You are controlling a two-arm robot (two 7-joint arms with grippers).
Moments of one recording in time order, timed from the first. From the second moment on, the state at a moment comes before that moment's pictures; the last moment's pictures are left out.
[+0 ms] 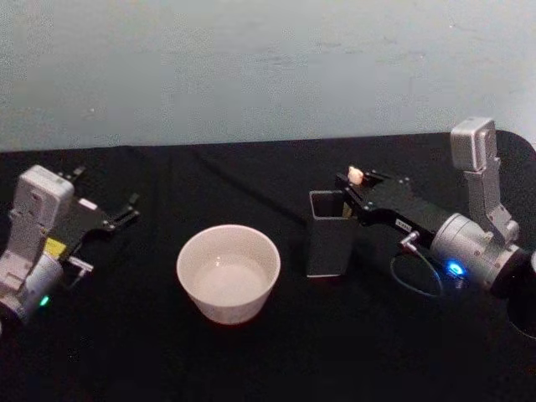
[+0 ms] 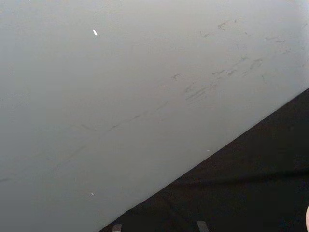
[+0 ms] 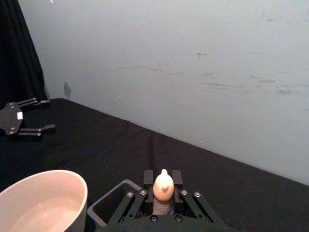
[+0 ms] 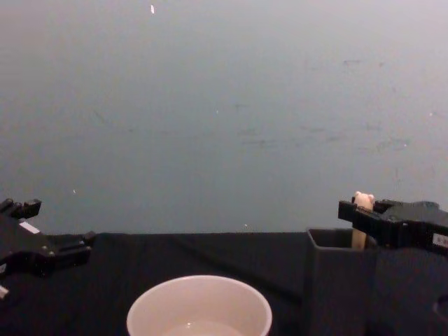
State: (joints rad) left arm -0.20 0.60 0.45 -1.41 -0.25 -0.12 0.03; right arm 0.28 0.43 -0.37 -1.38 0.48 0.00 0.45
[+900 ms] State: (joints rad) left arm -0.20 0.60 0.45 -1.41 -0.25 -0.12 0.03; right arm 0.26 0.44 -0.32 -1.48 0.53 -0.06 0.50
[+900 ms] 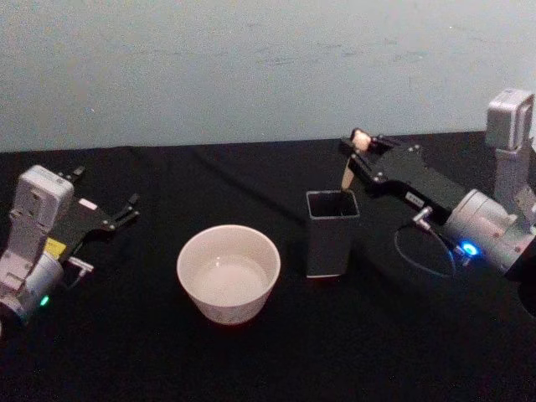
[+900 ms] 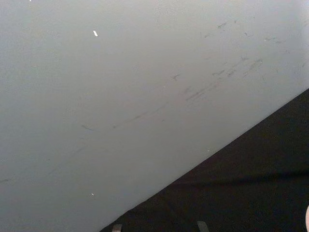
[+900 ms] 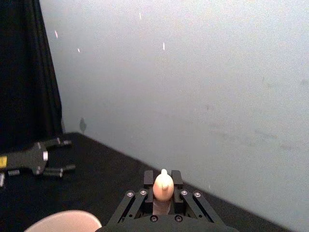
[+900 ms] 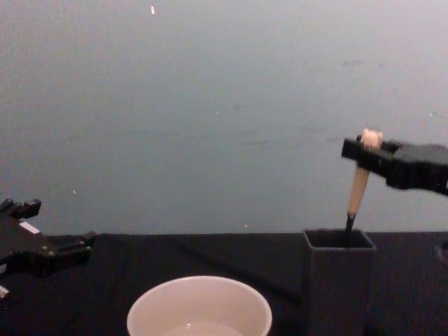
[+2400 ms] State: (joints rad) left arm -0.20 0.60 0.45 -1.41 -0.25 -0.12 0.03; right arm 0.36 0.32 -0.51 -1.34 0.53 -0.22 0.67
